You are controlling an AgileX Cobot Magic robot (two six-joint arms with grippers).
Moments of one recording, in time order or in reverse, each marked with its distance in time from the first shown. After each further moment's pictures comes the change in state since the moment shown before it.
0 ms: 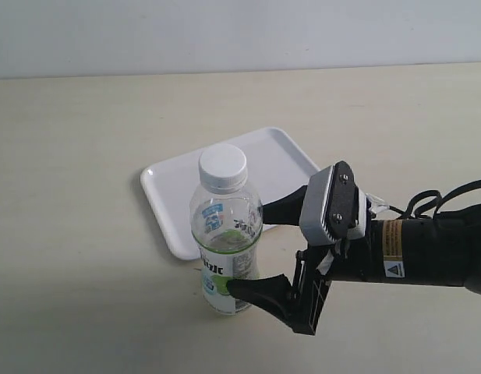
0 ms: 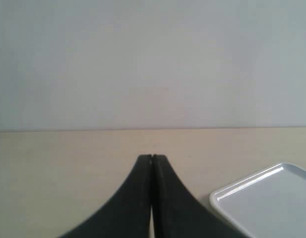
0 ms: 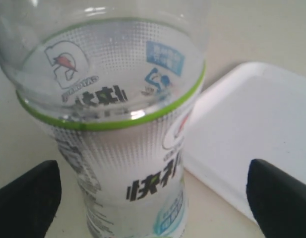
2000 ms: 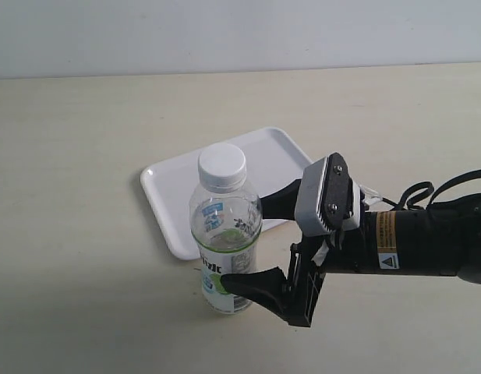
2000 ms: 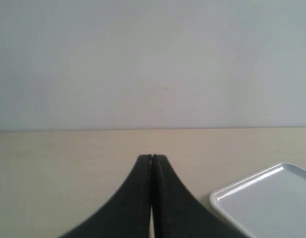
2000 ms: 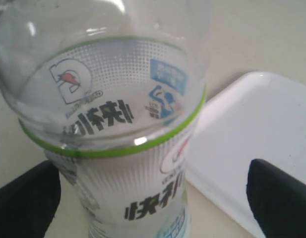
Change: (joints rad) left arm 0.000 0.000 0.000 0.000 0.000 0.000; right arm 0.000 0.000 -0.040 -0.044 0.001 0.048
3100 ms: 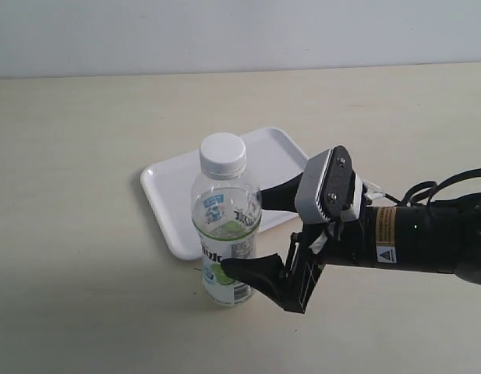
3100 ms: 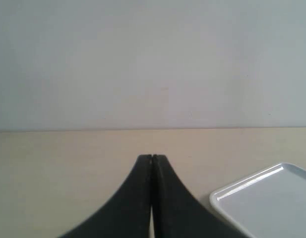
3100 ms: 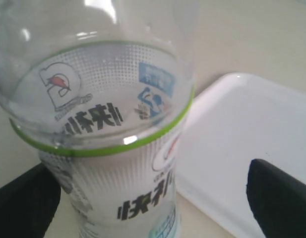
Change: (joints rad) left arm 0.000 0.000 0.000 0.000 0.000 0.000; right arm 0.000 0.000 0.000 0.079 0.005 -0.008
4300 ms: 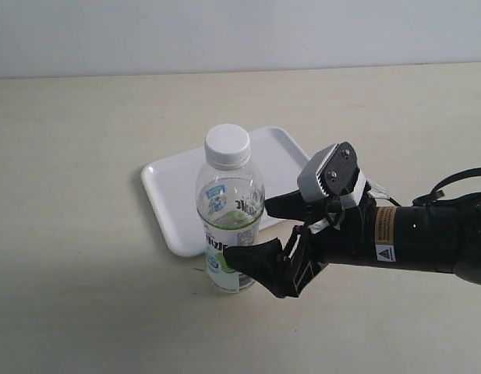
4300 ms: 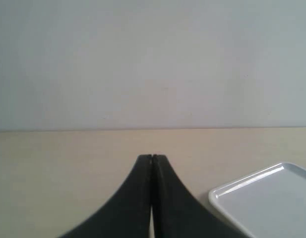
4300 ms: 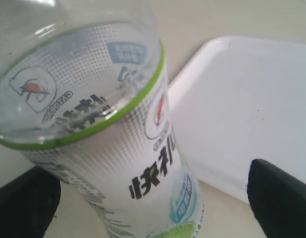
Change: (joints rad) left arm 0.000 0.000 0.000 0.000 0.000 0.000; right arm 0.000 0.000 0.000 0.038 0.056 0.215
